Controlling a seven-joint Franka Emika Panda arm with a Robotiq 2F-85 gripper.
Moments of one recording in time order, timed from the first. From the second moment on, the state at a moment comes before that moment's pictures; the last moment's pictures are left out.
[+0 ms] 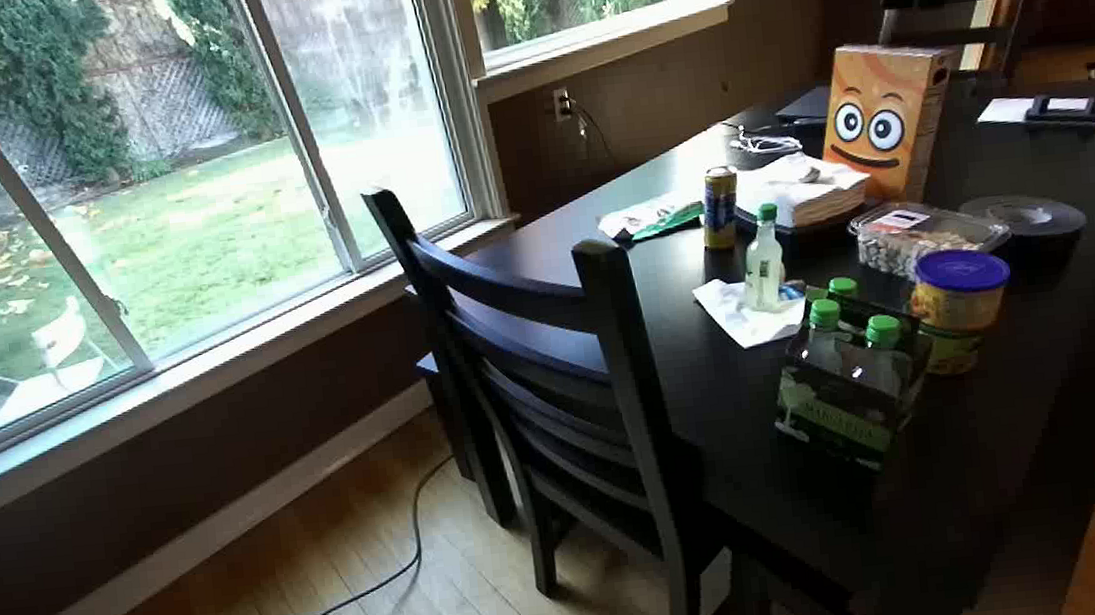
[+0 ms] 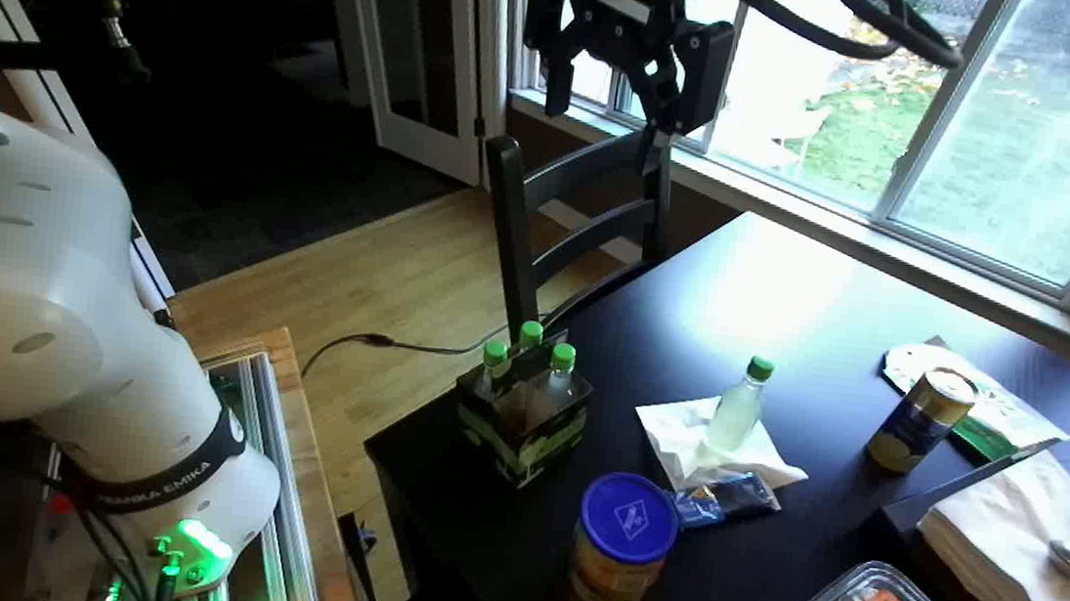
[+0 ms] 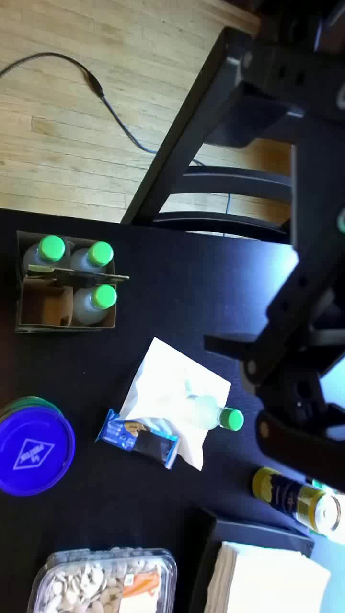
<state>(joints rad) 0.01 -0.55 -0.29 -2.30 0.01 1.80 -0.49</state>
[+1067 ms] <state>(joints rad) -0.13 -0.41 -0.28 -2.44 -0.14 1.94 -0.37</state>
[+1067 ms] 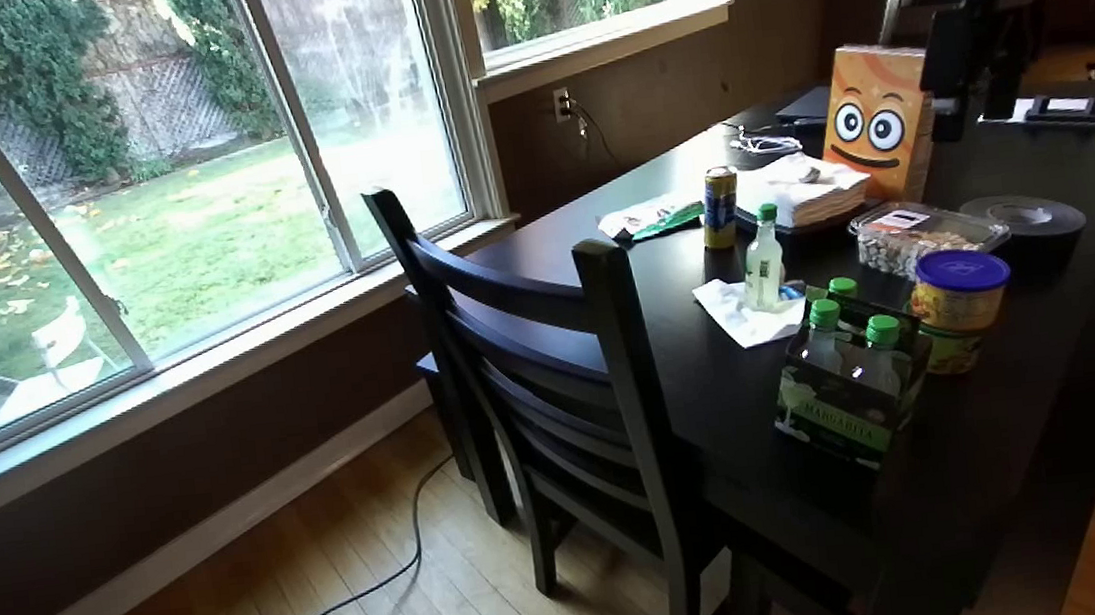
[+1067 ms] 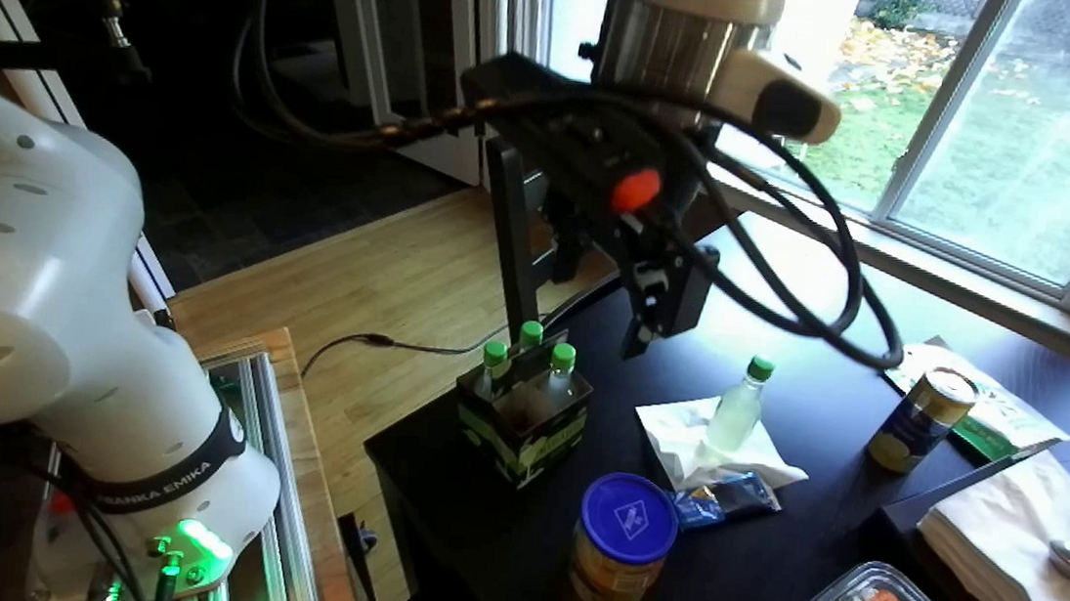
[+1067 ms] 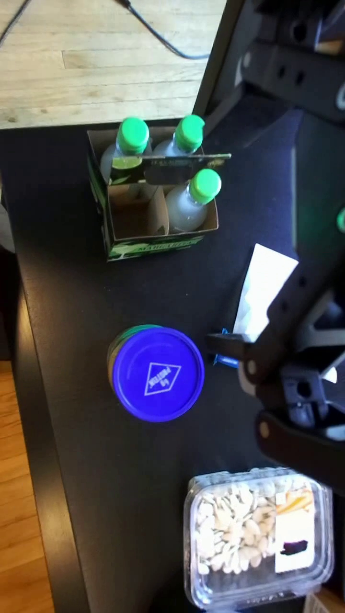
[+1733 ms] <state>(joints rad) -0.27 -0.22 -0.28 -2.57 -0.27 2.36 -0.11</state>
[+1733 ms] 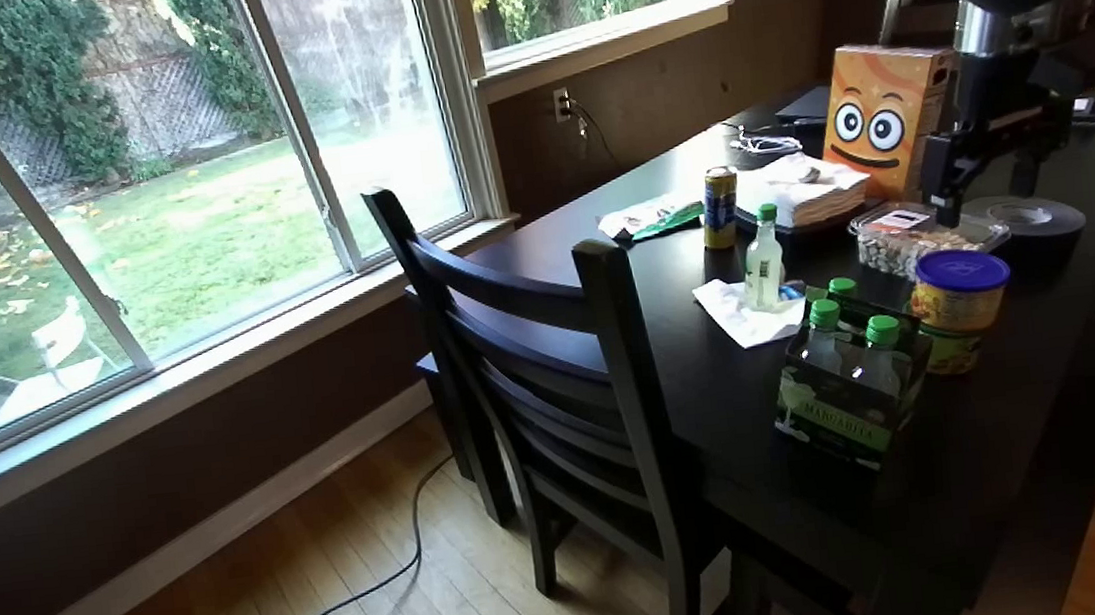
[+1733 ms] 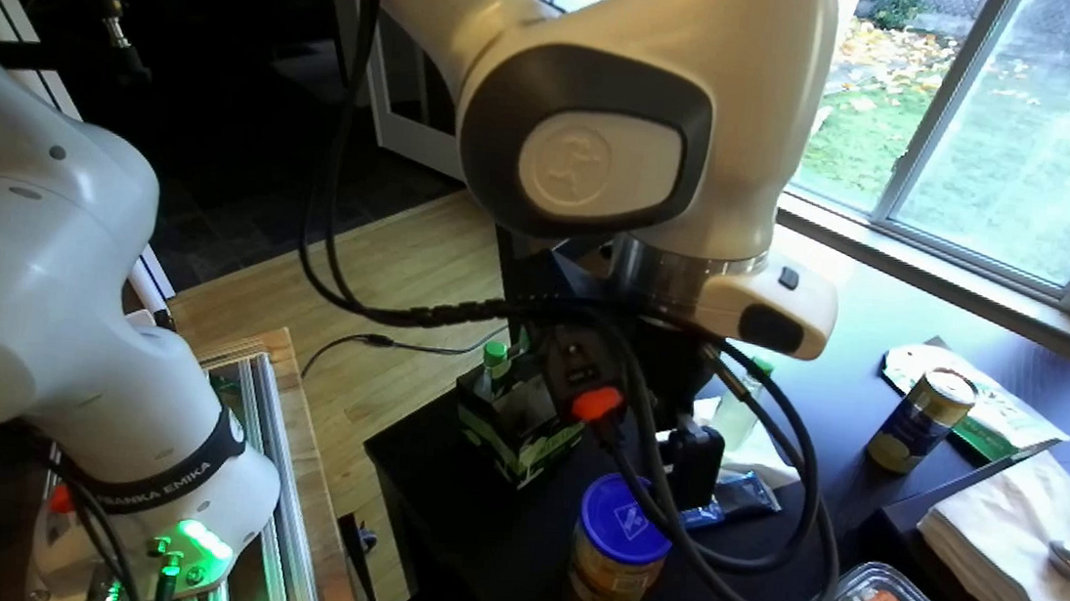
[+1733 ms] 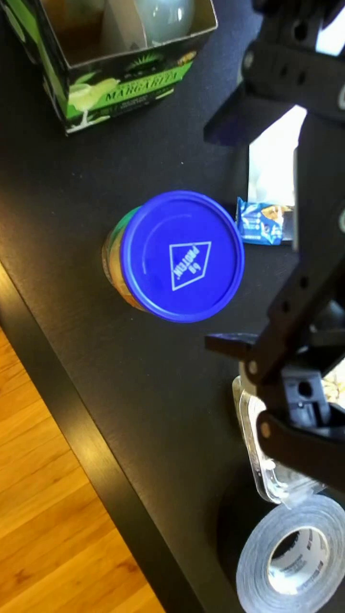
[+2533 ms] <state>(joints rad) -0.27 -0.15 -0.29 -2.59 -0.27 2.47 -0.19</state>
